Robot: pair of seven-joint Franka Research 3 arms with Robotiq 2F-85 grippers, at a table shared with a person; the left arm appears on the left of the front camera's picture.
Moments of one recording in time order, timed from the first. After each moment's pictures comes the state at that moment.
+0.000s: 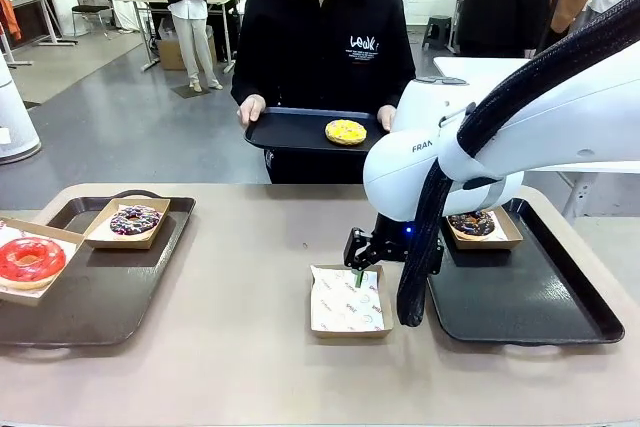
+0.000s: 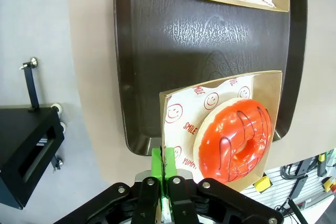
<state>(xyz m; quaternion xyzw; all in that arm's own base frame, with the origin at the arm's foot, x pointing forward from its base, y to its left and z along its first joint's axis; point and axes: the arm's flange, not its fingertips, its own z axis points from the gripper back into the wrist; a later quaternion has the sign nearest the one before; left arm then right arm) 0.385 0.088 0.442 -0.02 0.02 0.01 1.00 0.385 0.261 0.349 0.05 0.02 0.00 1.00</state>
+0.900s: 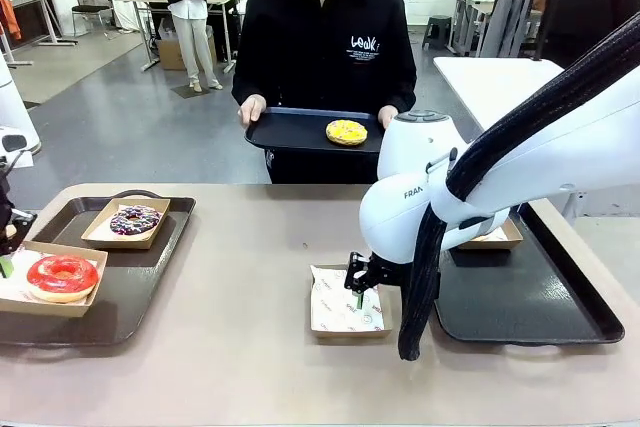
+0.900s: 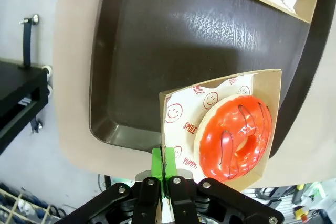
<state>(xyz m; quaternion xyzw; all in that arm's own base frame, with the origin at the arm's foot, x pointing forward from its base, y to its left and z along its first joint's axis) 0.380 0.041 0.411 0.00 0.05 0.11 0.99 0.375 0.269 0.305 0.01 0.02 -0.07 1.00</state>
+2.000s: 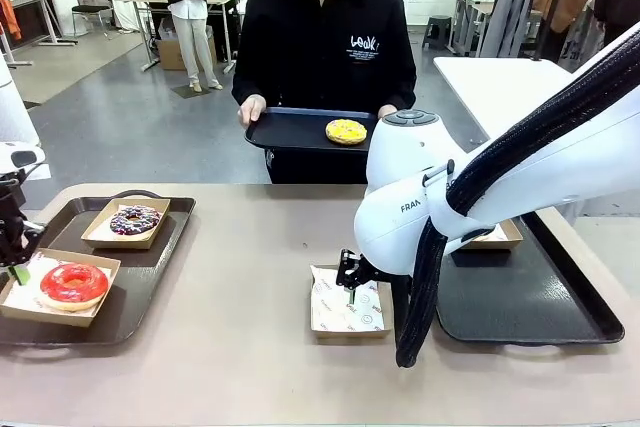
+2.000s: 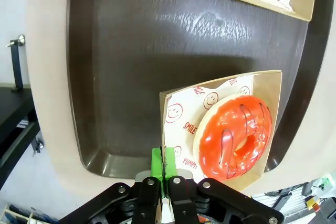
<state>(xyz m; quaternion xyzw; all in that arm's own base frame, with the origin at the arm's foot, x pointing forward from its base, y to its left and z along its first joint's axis) 0.398 0.045 0.378 -0.02 0.05 0.06 1.00 0.372 0.283 0.313 0.01 -0.02 -0.06 1.00</state>
